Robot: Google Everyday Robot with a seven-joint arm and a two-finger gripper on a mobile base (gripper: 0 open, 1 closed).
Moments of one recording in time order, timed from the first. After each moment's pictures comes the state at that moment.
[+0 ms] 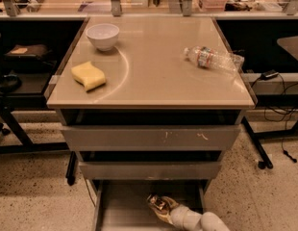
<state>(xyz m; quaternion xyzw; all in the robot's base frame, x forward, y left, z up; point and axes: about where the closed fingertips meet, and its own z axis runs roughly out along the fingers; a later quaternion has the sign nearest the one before) 0.493 -0.065 0.184 -0.38 0.75 0.27 0.48</state>
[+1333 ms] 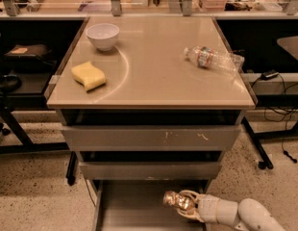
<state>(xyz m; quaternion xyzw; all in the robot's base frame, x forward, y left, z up) 0.439 -0.144 0.381 -0.56 0.65 0.20 0.47</state>
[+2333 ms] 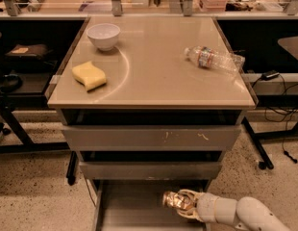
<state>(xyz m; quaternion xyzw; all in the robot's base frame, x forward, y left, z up) 0.430 -0.136 0.404 -0.61 0.63 0.16 0.45</state>
